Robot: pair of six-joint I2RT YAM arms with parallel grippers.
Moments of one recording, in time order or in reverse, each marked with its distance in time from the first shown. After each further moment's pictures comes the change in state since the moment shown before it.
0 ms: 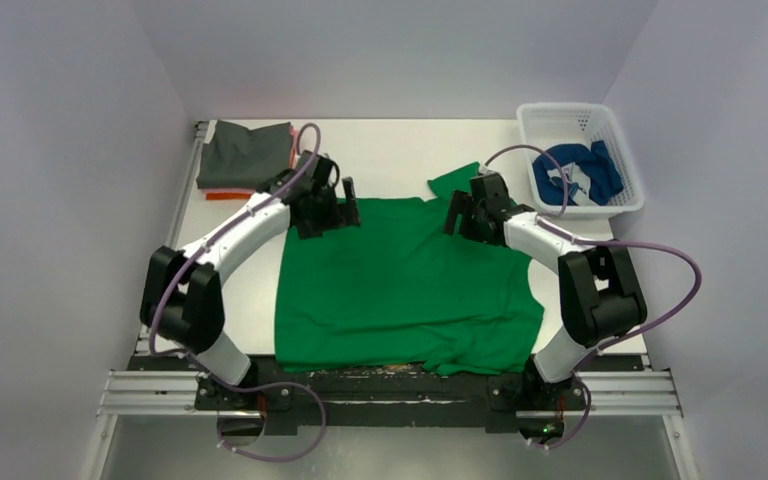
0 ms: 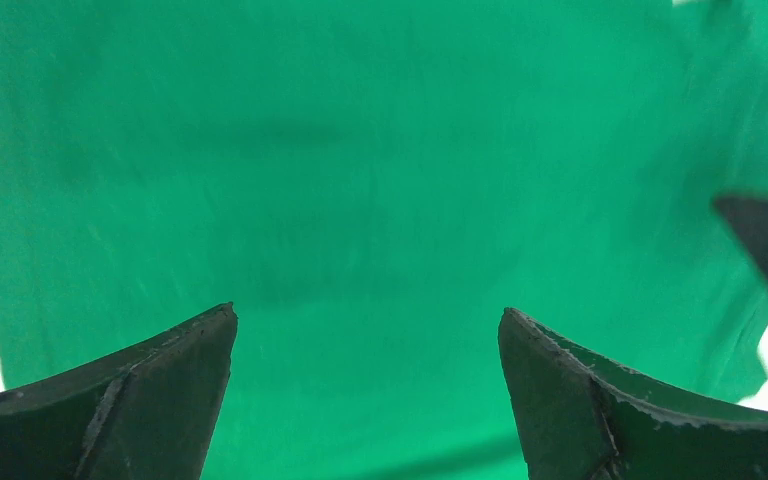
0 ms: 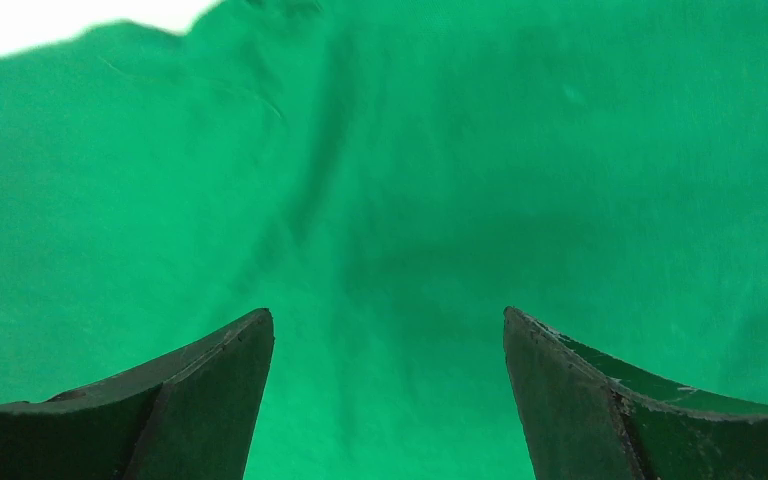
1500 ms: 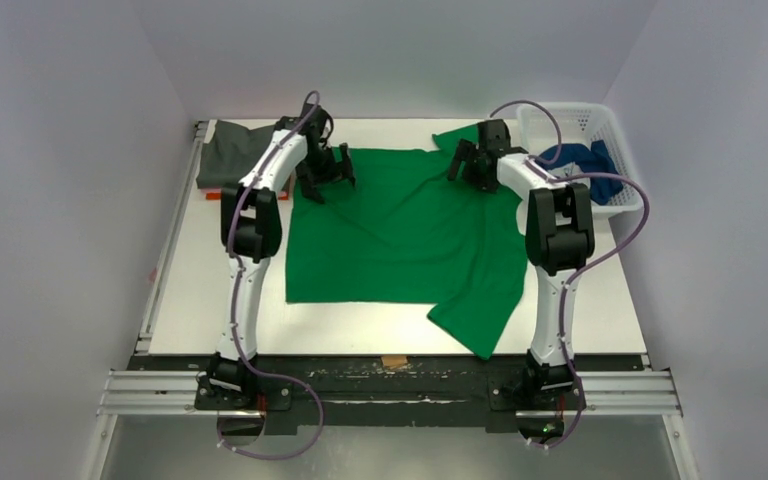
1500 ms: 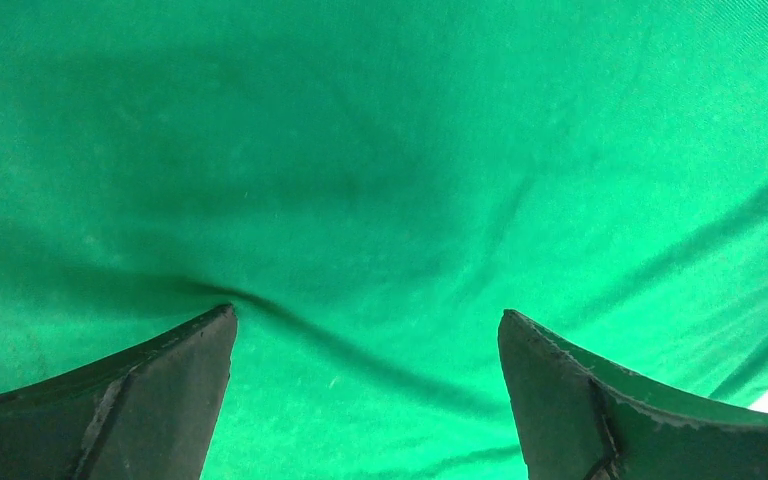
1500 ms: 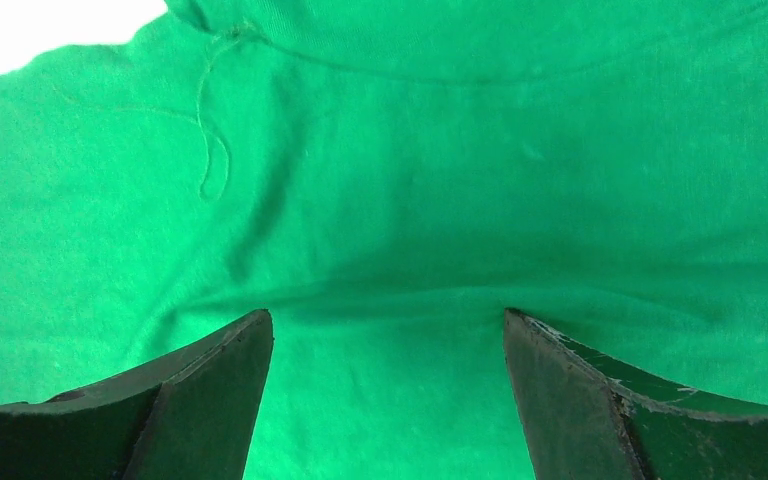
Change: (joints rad) left arm 0.148 0.842 1.020 -0.487 0.208 0.125; right arm -0.161 0.589 0.727 -0.165 -0.085 -0.045
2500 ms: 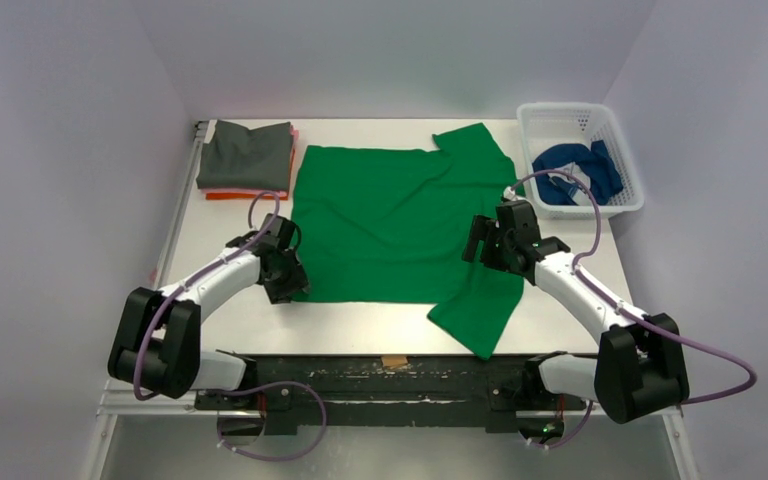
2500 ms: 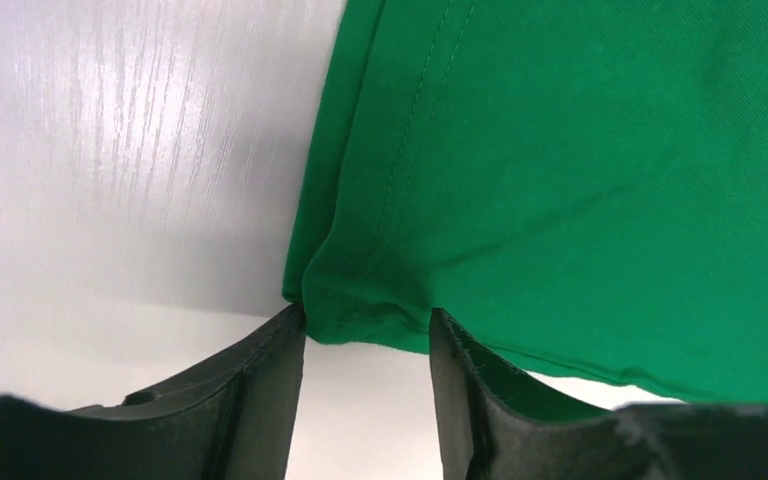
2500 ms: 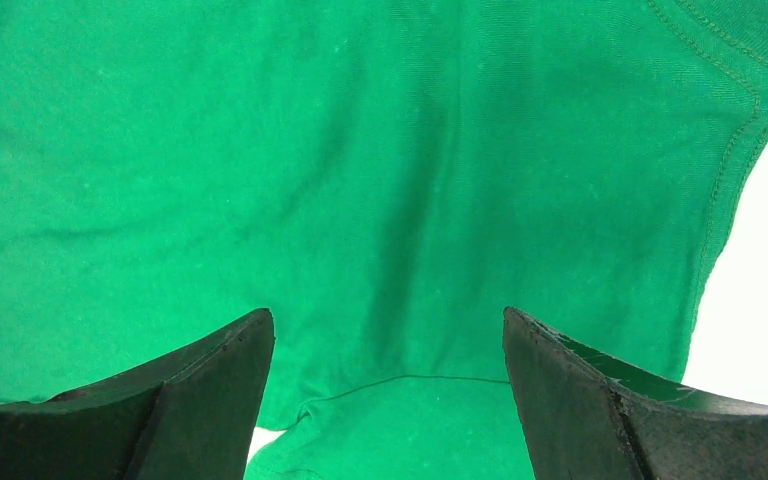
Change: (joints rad) left arm -0.062 -1.175 -1.658 0.483 -0.241 -0.248; right arm 0.127 -0.986 -0.980 -0.030 0.058 0.057
